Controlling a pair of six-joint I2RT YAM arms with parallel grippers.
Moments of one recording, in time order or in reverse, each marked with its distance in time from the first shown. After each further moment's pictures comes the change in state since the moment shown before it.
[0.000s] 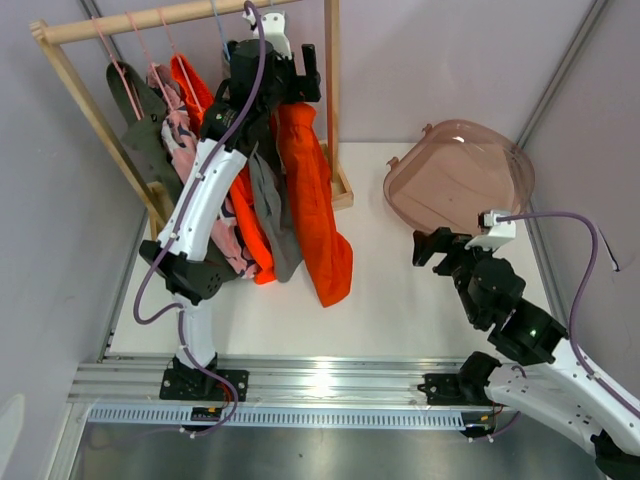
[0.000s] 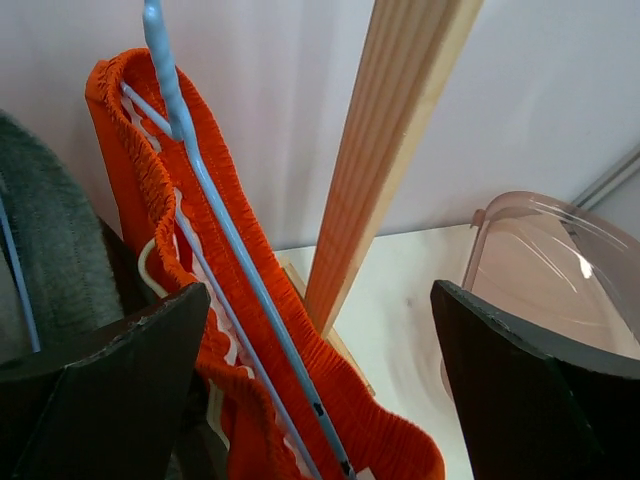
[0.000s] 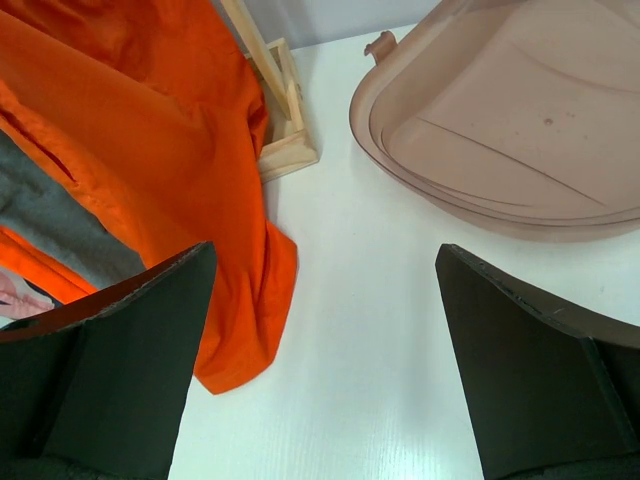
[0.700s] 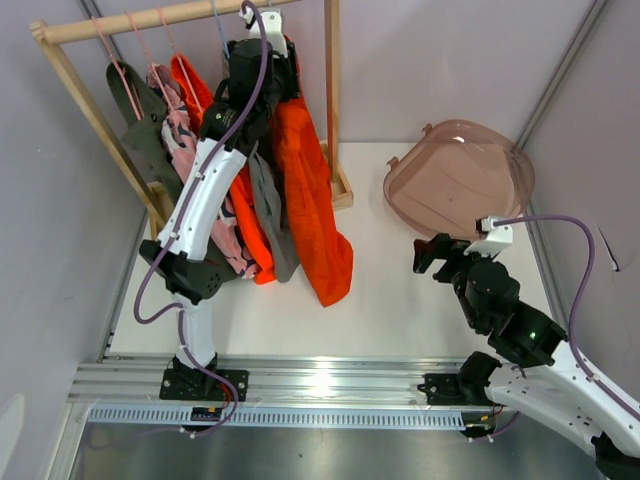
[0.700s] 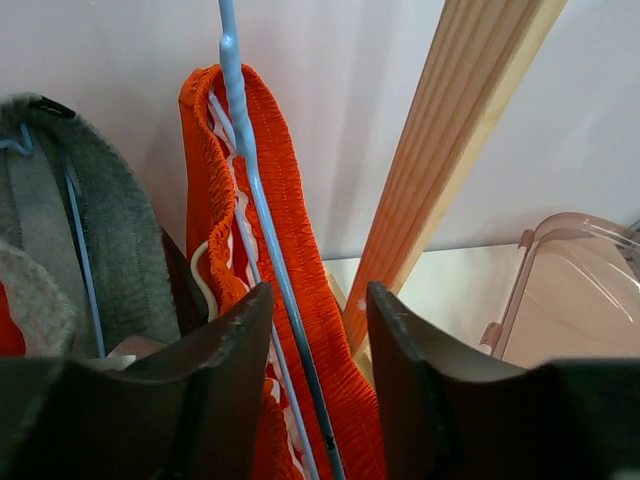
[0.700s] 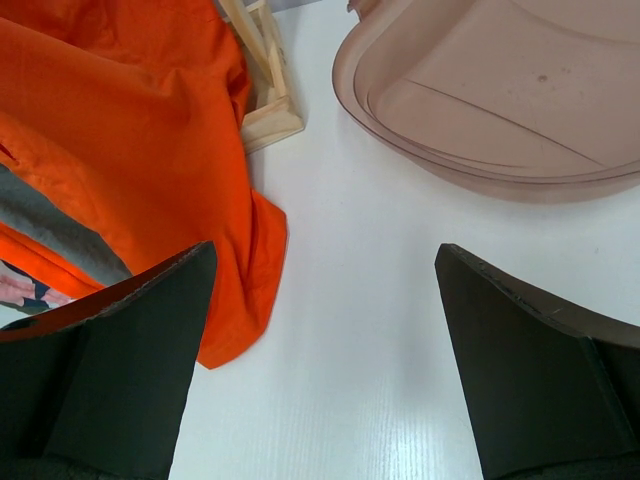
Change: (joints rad) left arm 0.010 0.002 -0.002 0.017 -0.099 0.041; right arm 0.000 -0.027 -0.029 -0.085 0.001 0.063
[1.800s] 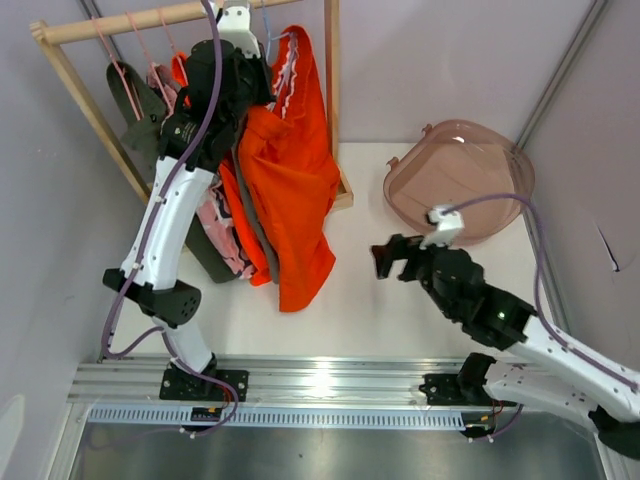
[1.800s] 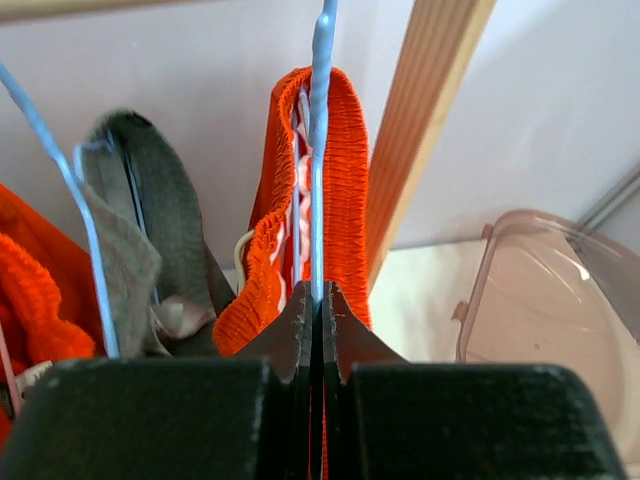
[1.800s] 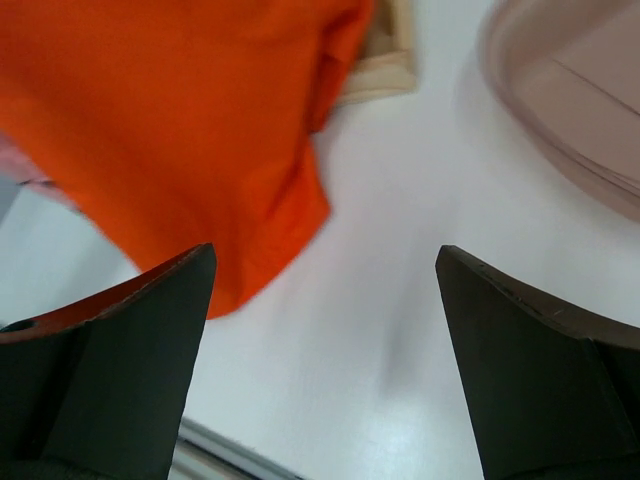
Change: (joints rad) left arm 0.013 -0.220 -0.131 -0.022 0.073 0.000; right arm 0.103 0.163 0.030 0.095 -0.145 -0.023
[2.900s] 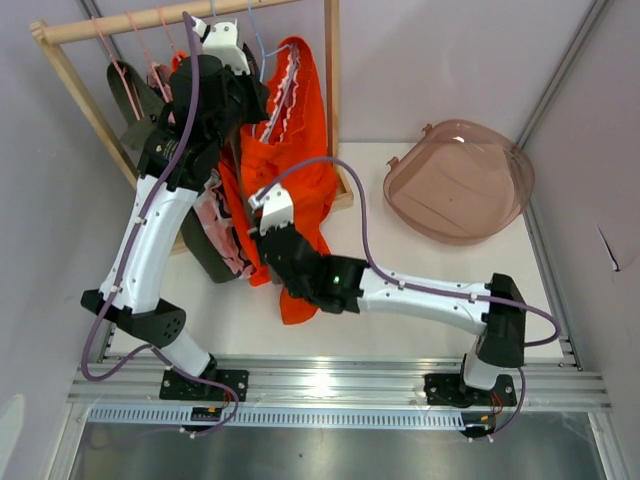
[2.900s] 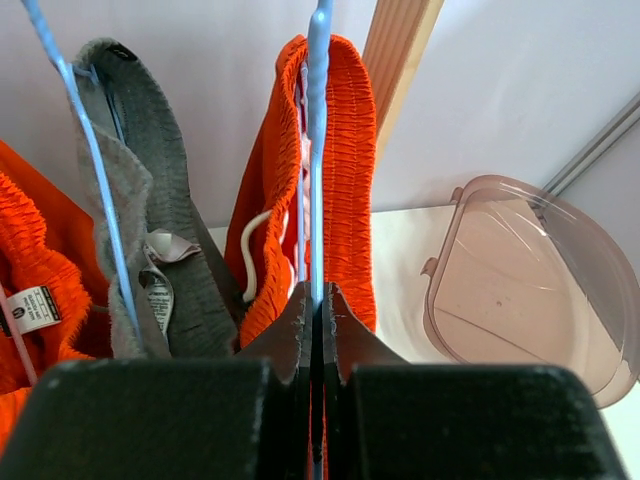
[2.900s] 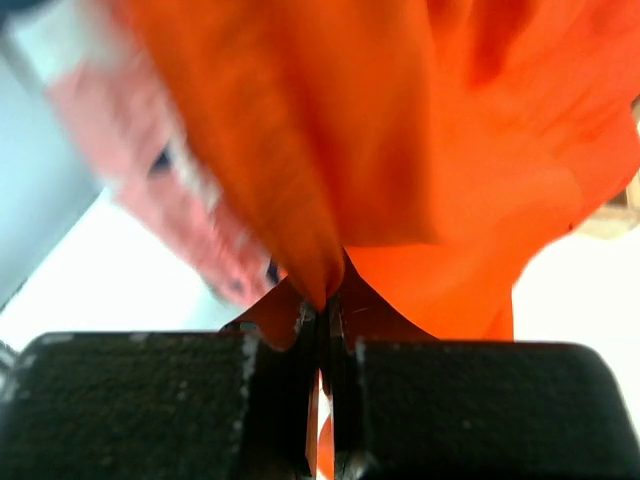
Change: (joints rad) left arm -0.023 -0.162 -0.163 -0.059 0.018 -0.069; right arm 0.310 1.004 0.814 0.234 0.171 -0.199
